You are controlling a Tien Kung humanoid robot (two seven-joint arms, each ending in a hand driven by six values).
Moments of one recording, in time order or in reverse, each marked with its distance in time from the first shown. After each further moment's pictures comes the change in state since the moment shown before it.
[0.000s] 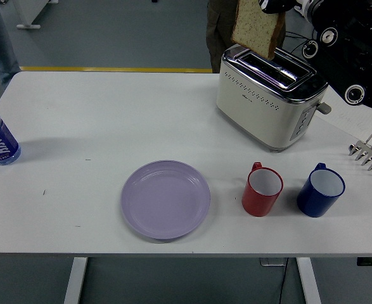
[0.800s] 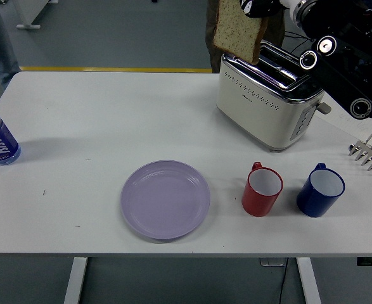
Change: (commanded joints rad) left arm -0.004 -0.002 0.003 0.000 -0.008 0.001 -0.002; right arm -0.048 -0.045 0.016 0.201 -0.002 0.015 -0.029
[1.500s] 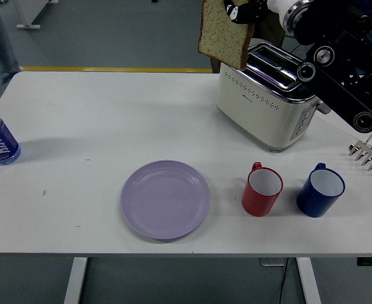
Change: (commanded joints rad) left arm 0.000 -0.001 0.000 0.000 -0.002 0.000 0.000; right arm -0.037 -0.024 0.011 0.143 -0.010 0.017 -0.023
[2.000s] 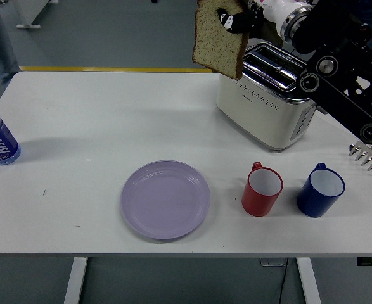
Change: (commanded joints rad) left arm 0.010 -0.002 -0.014 0.000 0.018 -0.002 0.004; right arm -0.039 -0.028 0.009 0.112 0.016 0.016 -0.023
